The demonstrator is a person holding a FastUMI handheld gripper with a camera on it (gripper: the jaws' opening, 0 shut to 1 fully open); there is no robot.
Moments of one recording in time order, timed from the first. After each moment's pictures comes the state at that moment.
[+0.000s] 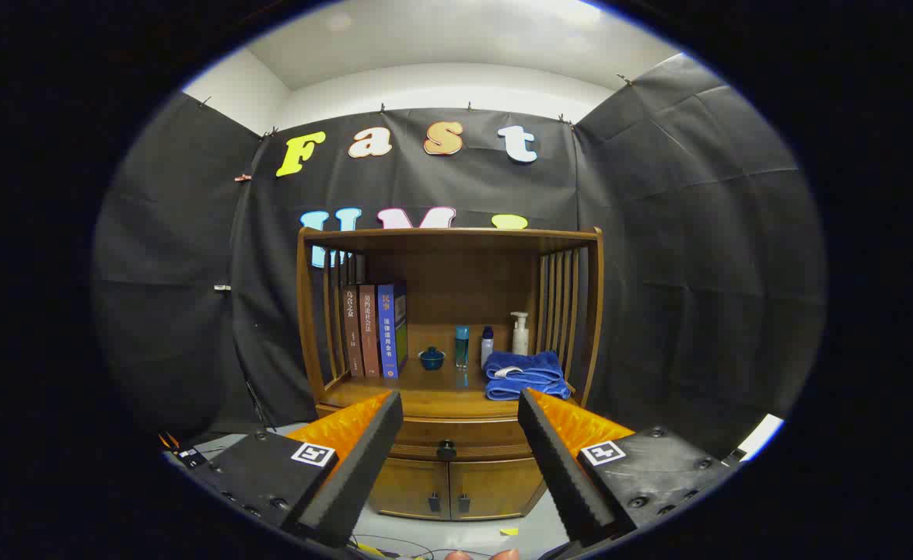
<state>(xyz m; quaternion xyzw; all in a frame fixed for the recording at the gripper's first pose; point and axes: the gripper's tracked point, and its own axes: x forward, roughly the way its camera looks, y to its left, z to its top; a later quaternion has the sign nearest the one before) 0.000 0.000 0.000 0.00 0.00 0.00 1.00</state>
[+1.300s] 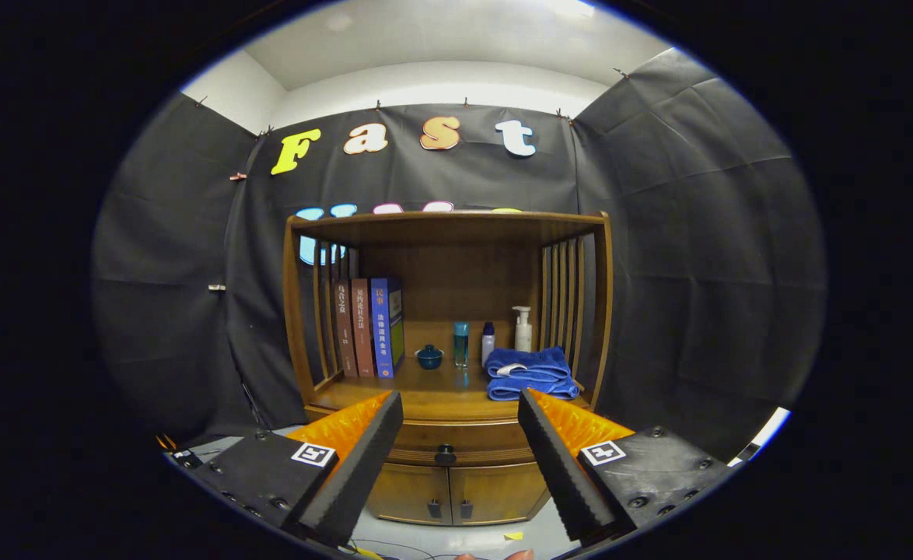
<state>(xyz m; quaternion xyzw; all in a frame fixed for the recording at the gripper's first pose) 0.052 -0.006 -0.037 0.00 0.00 -0.01 1.00</state>
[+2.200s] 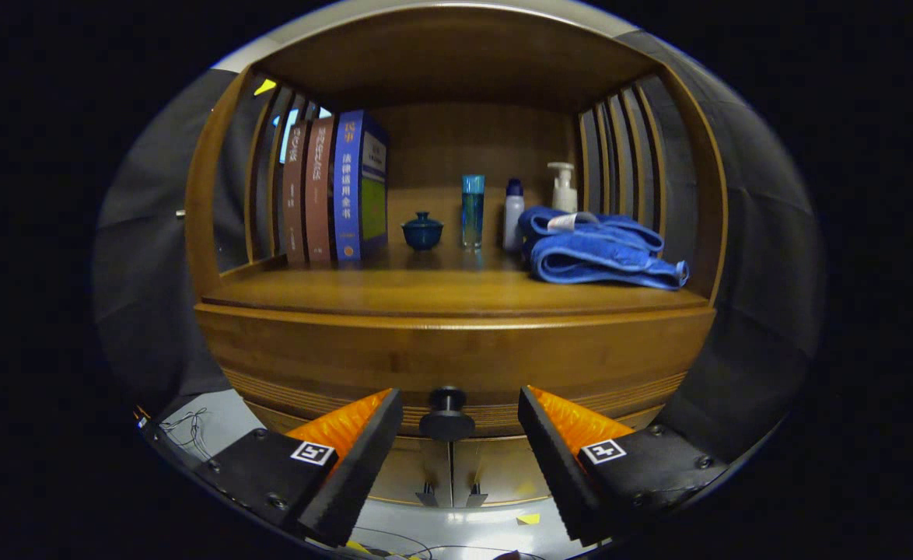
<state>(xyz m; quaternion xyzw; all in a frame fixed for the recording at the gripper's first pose) 0.230 0.020 -0.277 0.00 0.15 -0.01 0.99</state>
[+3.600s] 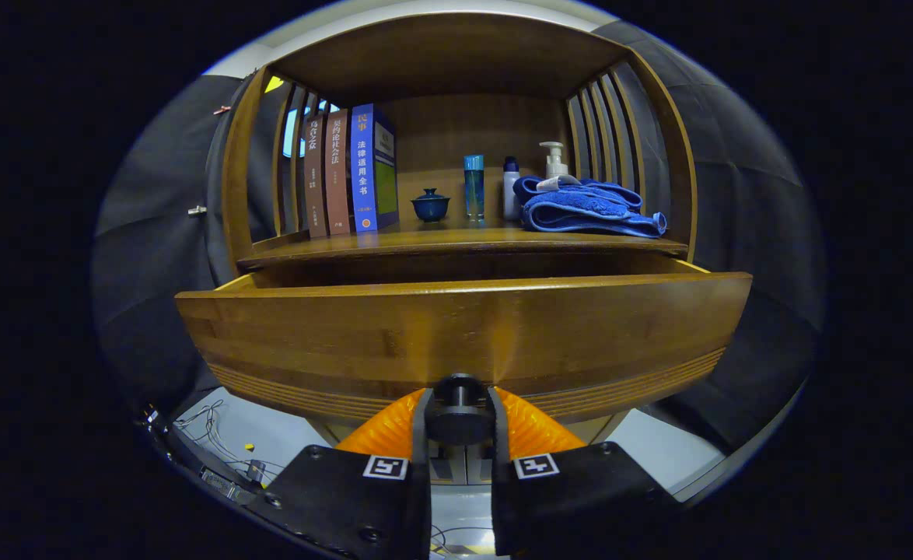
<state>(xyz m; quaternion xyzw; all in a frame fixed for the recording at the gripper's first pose) 0.148 0.027 -0.298 0.01 0.16 0.01 0.99</state>
